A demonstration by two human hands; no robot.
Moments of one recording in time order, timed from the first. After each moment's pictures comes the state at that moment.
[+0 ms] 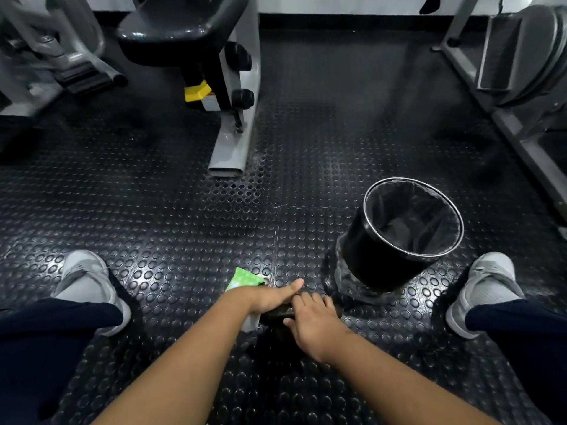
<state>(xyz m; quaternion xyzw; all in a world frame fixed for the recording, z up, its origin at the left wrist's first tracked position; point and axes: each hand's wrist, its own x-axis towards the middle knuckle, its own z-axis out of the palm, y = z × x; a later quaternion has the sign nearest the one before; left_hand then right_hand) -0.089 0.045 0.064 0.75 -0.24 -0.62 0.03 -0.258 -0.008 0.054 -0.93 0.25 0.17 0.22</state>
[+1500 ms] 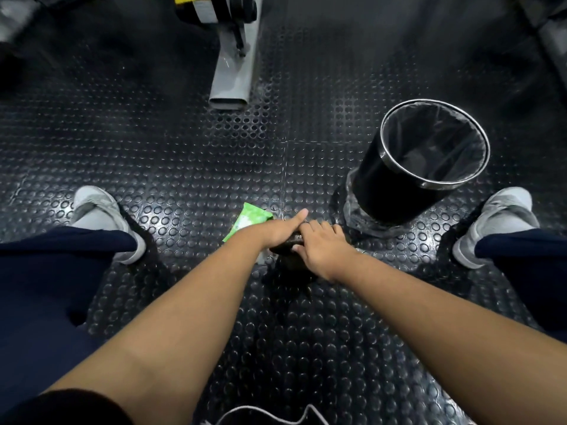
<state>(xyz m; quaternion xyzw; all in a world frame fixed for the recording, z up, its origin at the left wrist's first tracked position) -0.109 0.058 0.063 0.78 -0.26 -0.56 0.07 -0.257 -0.005 0.050 -0.94 0.24 0.16 0.20</state>
